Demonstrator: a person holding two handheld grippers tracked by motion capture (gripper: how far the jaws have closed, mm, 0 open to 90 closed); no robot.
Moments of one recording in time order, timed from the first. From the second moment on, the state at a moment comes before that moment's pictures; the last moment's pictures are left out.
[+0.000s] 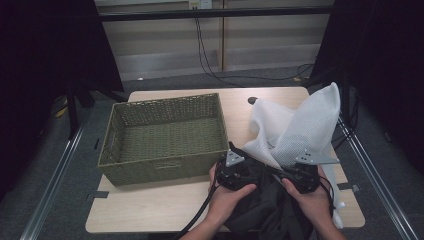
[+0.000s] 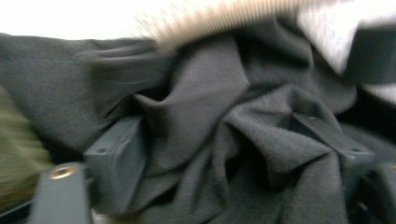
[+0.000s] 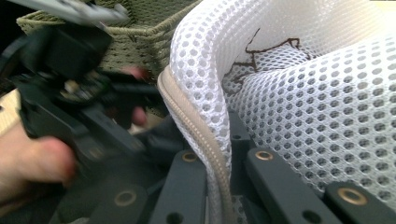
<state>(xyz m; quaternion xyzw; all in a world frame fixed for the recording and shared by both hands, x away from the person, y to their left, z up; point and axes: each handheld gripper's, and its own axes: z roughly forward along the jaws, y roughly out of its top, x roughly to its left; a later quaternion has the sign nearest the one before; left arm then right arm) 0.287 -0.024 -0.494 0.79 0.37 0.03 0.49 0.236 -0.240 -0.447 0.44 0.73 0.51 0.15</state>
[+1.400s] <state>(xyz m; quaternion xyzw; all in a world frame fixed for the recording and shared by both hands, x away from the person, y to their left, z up) 0.257 -0.036 -0.502 0.86 0.28 -0.01 0.43 0.237 -0.231 -0.451 0.41 0.74 0.51 0.14</state>
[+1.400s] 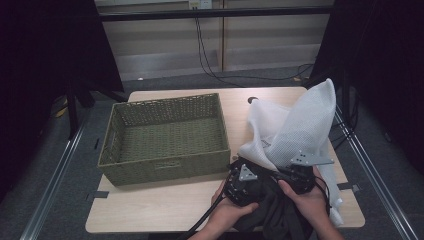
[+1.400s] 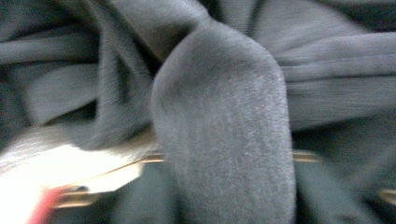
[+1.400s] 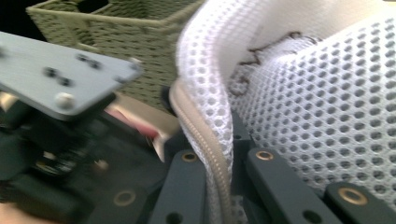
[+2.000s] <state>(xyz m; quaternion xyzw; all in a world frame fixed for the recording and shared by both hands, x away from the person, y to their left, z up) 0.278 -0.047 -0.495 0.77 0.39 0.04 0.50 0.227 -0.238 -0.440 0.39 0.75 0.53 0.11</state>
